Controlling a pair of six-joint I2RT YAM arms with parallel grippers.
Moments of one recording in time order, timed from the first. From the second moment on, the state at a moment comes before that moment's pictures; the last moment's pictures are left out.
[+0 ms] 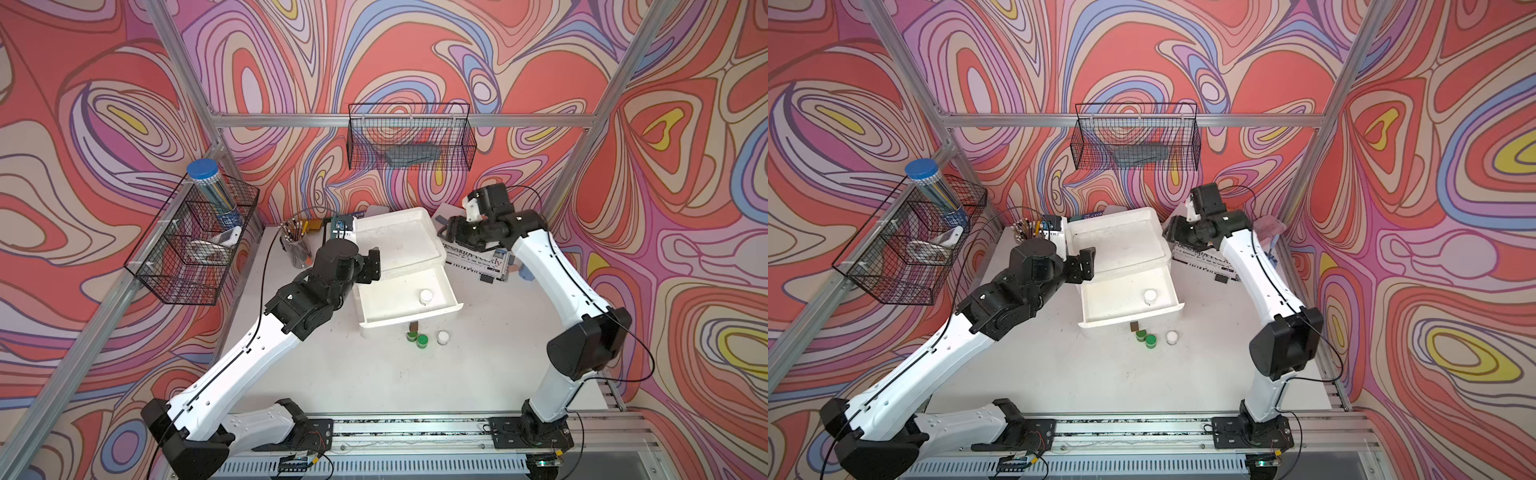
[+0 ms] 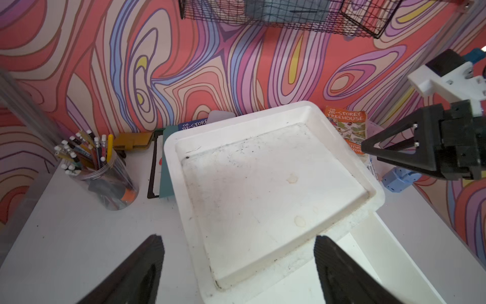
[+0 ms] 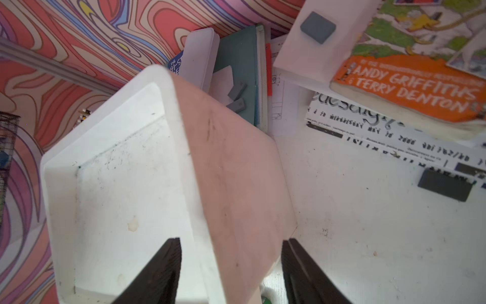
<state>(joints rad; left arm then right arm) -0.67 1.17 1.32 -0.58 -0.43 -0.35 0.34 1.83 1.96 -0.96 -0.20 0.46</state>
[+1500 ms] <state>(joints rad) -0.64 1.10 1.29 -0.58 -0.21 -0.31 0.52 2.29 2.48 -0.86 -0.35 0.34</state>
